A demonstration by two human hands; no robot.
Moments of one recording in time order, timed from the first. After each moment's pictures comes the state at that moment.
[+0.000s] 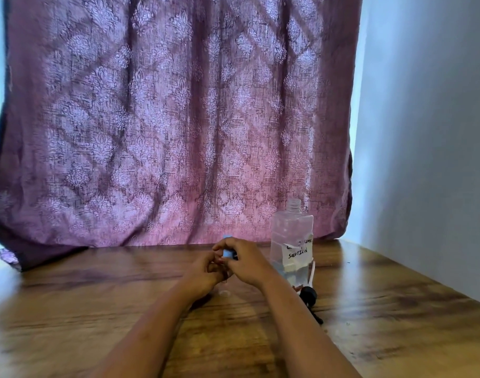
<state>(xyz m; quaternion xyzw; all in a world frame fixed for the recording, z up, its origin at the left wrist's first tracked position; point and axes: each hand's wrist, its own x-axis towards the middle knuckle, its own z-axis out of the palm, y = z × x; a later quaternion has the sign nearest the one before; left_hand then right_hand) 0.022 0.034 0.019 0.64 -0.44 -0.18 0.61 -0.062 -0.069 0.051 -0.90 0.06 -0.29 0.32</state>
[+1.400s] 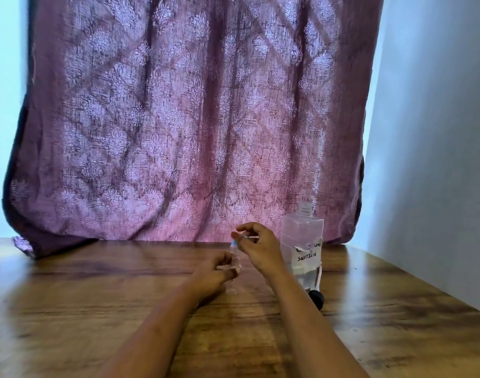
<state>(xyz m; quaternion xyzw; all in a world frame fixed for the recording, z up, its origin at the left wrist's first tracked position) 0.035 0.027 0.009 0.64 -0.43 -0.17 0.61 -0.060 -0.066 0.063 -0.77 0.10 -0.42 0.47</state>
